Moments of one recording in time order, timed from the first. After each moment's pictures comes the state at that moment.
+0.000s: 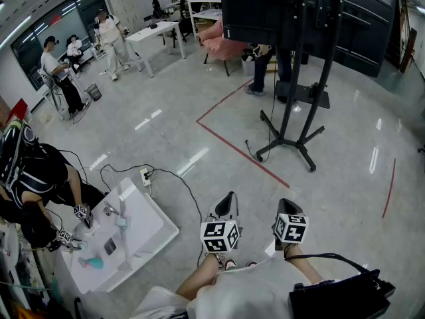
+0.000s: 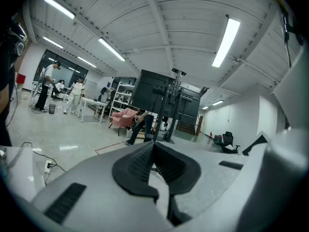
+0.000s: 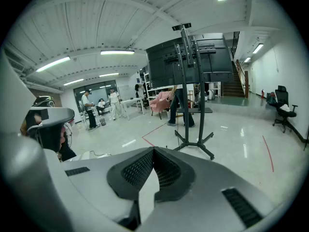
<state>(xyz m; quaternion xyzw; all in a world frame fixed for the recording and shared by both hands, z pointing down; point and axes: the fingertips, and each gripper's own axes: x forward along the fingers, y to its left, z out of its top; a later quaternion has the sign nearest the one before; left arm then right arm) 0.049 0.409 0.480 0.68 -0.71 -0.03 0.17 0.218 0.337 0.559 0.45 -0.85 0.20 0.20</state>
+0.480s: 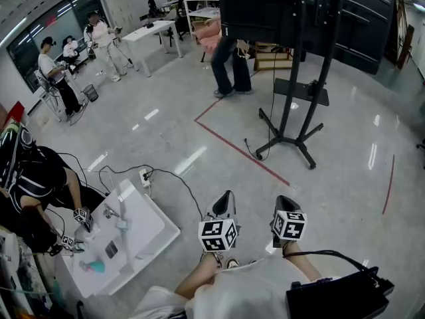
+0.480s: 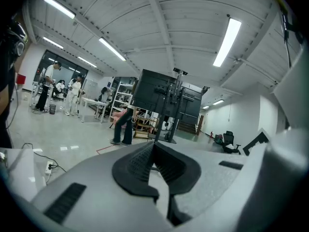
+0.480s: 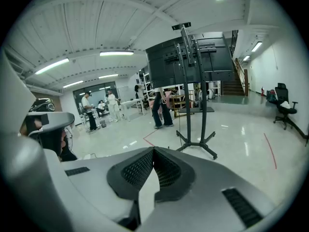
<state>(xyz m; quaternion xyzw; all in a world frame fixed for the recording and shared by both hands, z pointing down) 0.027 0.407 0.484 0.68 -0.71 -0.03 0.17 0.195 0.334 0.558 0.45 -0.85 0.21 0.19</state>
